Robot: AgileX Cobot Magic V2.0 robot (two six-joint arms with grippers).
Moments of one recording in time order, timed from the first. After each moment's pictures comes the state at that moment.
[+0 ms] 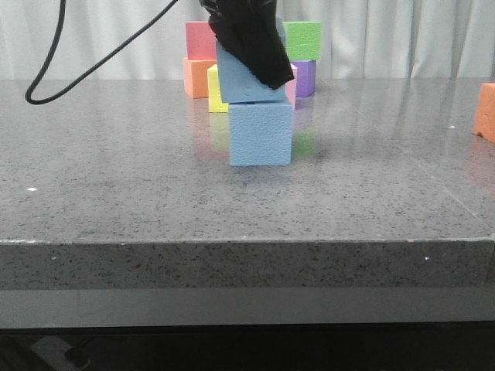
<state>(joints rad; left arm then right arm) -0.65 1.96 -1.96 -0.20 1.15 0.96 0.49 0.74 -0.86 0.10 0.78 -0.09</state>
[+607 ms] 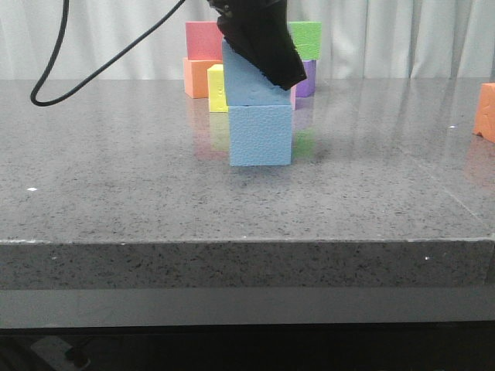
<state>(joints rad) -0.65 1.96 -1.96 -0.24 1.14 0.97 0.49 0.74 -0.86 0.10 0.78 -0.09</state>
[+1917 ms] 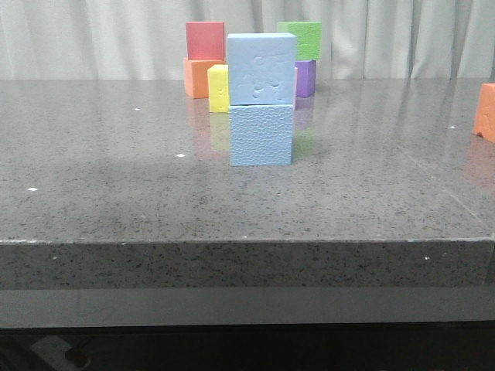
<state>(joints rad) -0.64 1.32 -1.49 -0.03 1.18 0.06 0.49 0.74 -0.86 0.10 0.78 -0.09</state>
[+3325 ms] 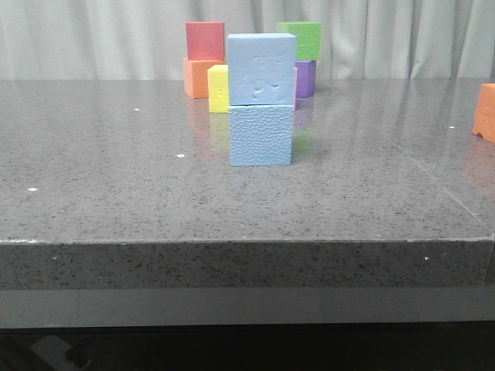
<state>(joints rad) -0.64 0.52 -0.73 0.05 0.77 -0.10 0.49 0.74 -0.86 0.09 0.77 -0.09</state>
